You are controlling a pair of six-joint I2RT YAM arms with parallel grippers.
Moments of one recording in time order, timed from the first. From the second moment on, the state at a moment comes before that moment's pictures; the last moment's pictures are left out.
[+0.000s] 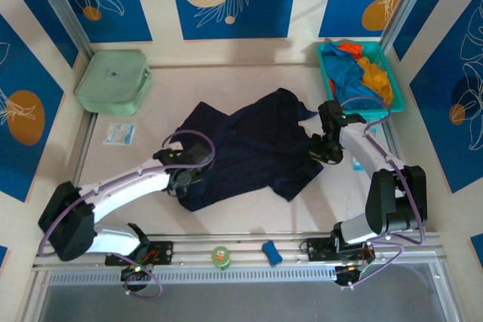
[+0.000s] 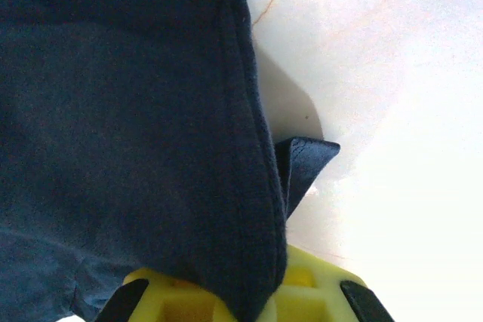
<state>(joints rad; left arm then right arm) -0.80 1.35 0.89 -0.92 -0.46 -1.12 0.13 1.46 1.02 -0.97 -0.04 0.52</state>
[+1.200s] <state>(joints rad) -0.50 1.20 0.68 -0.83 -0.39 -1.02 -0.11 1.37 0.92 -0.96 -0.05 0.48</state>
